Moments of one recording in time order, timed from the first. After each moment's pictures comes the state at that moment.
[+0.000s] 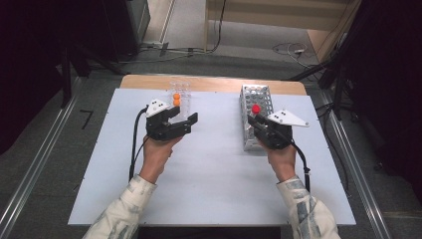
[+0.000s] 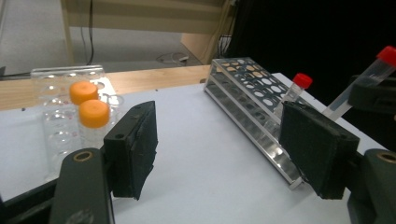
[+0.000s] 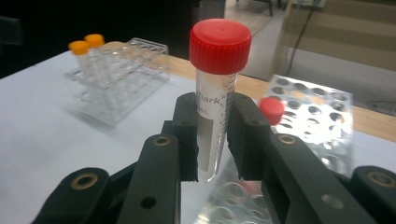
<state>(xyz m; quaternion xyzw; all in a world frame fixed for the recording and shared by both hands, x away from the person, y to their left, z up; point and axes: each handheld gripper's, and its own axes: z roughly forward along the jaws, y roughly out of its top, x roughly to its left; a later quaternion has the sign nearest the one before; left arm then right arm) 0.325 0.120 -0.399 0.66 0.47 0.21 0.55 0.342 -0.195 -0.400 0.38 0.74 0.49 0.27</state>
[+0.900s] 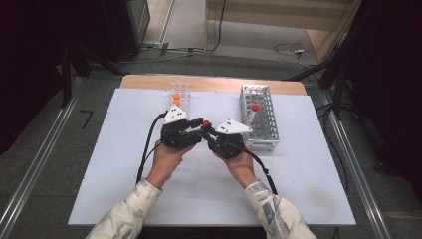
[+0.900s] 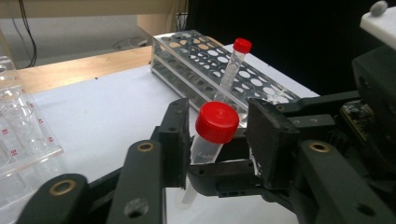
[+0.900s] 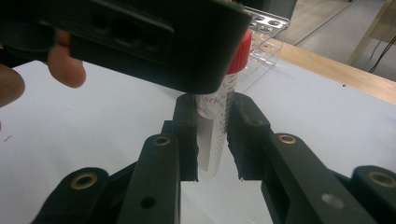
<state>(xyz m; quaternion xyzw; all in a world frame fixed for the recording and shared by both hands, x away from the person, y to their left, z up) 0.319 0.090 -0.407 0.72 0.40 0.16 0.54 0.332 -0.091 -0.437 0.31 0.80 0.48 0.20</state>
